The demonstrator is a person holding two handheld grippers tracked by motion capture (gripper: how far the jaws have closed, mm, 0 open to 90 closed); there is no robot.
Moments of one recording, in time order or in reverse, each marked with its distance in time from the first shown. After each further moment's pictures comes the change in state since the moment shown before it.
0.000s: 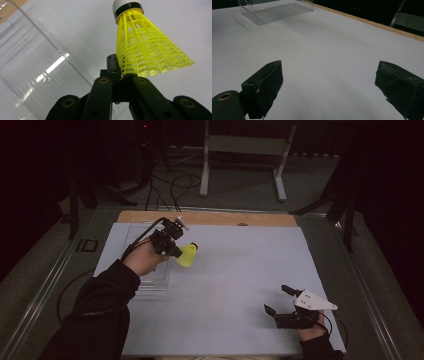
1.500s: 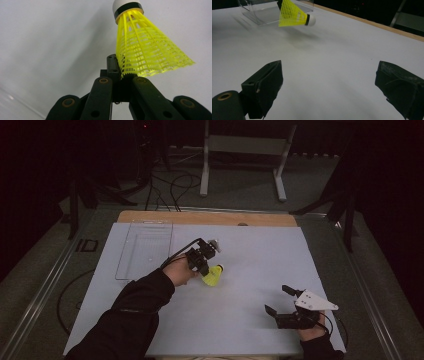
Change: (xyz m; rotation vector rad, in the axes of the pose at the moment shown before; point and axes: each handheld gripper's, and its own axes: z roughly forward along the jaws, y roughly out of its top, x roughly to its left) left arm -0.058 0.032 0.094 0.136 -0.094 0.126; right arm -0.001 0.000 -0.001 -0.001 0.002 -0.002
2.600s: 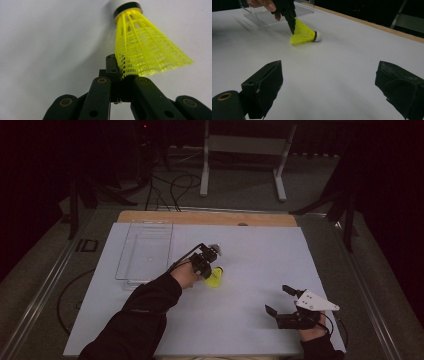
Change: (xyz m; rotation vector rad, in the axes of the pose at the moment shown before) left arm 0.004 0.007 0.048 0.031 0.012 -0.070; right arm 0.000 0.000 -0.001 -0.012 0.008 0.003
